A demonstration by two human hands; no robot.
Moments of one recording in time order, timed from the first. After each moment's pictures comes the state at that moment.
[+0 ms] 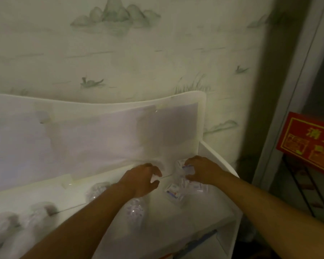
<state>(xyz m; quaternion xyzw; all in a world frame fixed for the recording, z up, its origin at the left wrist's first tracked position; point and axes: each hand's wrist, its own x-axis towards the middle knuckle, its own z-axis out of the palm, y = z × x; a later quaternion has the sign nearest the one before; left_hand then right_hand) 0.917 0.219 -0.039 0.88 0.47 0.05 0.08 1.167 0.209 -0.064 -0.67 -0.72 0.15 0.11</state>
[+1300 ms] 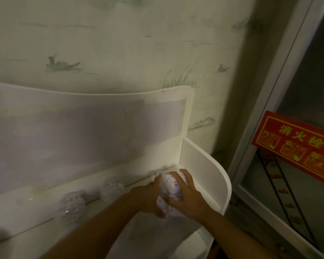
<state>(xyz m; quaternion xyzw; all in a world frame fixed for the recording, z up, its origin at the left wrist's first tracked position) 0.959 0.244 -0.110 0.92 0.28 -0.10 0.26 1.119 0.221 -0.186 -0.76 -0.09 -0.55 0.35</state>
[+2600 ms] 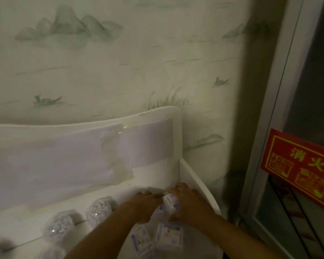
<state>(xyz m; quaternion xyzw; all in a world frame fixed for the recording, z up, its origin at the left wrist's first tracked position) 1.018 0.266 -0.094 0.91 0.38 -0.18 0.01 1.194 0.200 -0.104 -0.67 -0.71 0.17 0.15</state>
